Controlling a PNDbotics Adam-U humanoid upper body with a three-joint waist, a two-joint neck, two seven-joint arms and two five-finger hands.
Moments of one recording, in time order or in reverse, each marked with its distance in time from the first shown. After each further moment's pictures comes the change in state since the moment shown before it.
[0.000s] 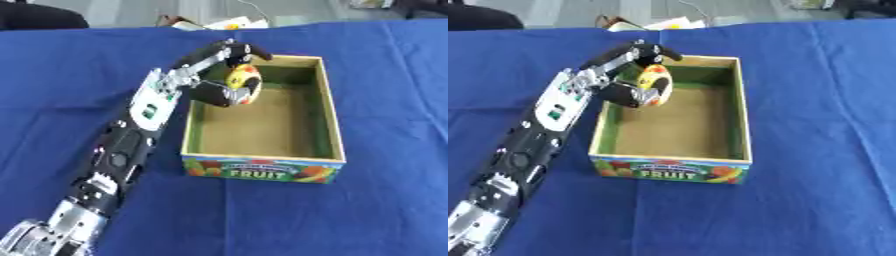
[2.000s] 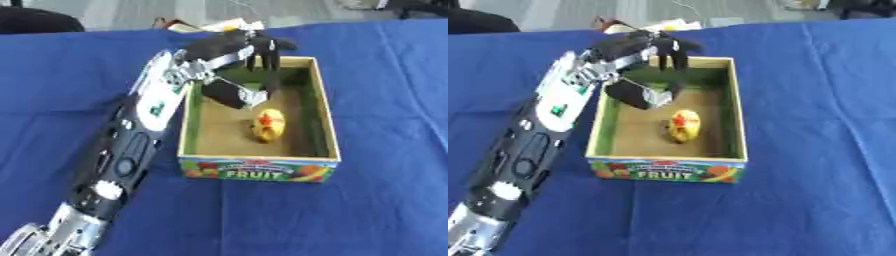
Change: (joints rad) left arm 0.009 0.012 0.073 -0.269 -0.123 0.000 0.000; right arm 0.000 0.000 0.006 0.000 -0.026 0.005 -0.013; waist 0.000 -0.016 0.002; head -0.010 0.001
